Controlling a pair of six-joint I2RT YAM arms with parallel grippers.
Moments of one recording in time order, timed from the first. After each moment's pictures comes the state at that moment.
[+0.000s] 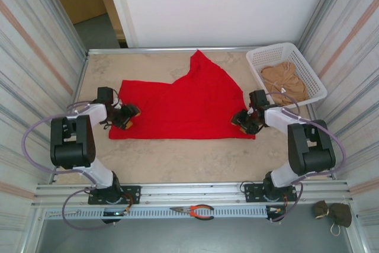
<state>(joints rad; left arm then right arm) 0.09 1.62 0.83 -0.41 0.45 -0.65 0.15 1.52 0.74 -0.44 -0.31 0.75</state>
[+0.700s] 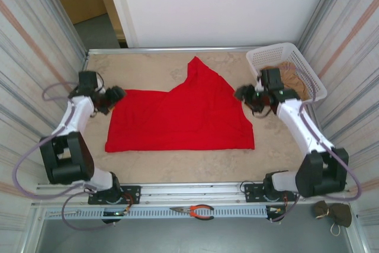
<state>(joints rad) 0.18 1.50 1.12 -0.63 0.30 -0.54 0.18 1.36 1.15 -0.68 -0.31 0.73</state>
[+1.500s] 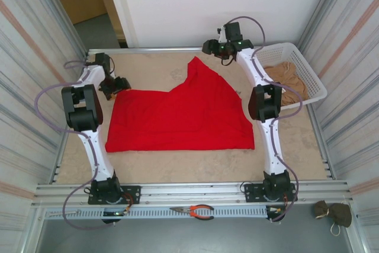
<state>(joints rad) 0.13 2.18 1.71 -0.87 0.16 -0.32 0.26 2.56 2.51 -0.67 -0.36 0.43</state>
